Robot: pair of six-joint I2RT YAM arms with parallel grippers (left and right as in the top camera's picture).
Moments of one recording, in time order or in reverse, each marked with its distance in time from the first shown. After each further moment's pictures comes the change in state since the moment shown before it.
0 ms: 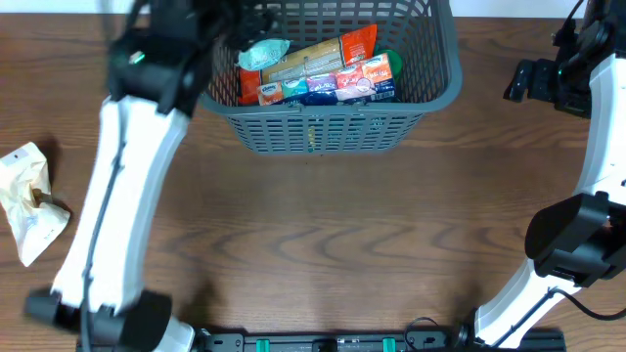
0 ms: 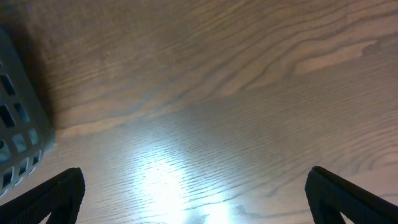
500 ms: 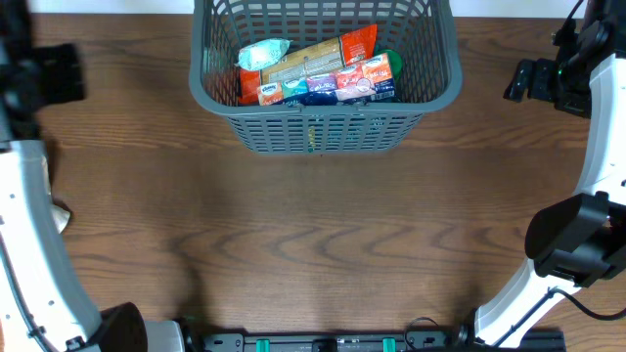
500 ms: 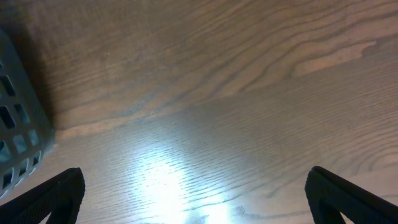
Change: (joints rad) left arm 0.602 -0.110 -0.001 -0.472 -0.221 -0.485; right arm 0.000 0.000 0.000 0.004 0.000 -0.001
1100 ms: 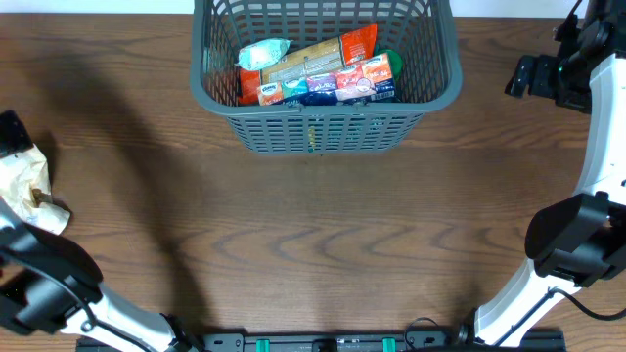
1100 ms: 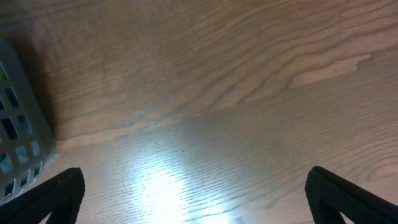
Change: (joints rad) left arm 0.365 0.344 -0.113 0.001 0.115 0.003; right arm 0.000 0.000 0.000 0.037 0.000 -0.002
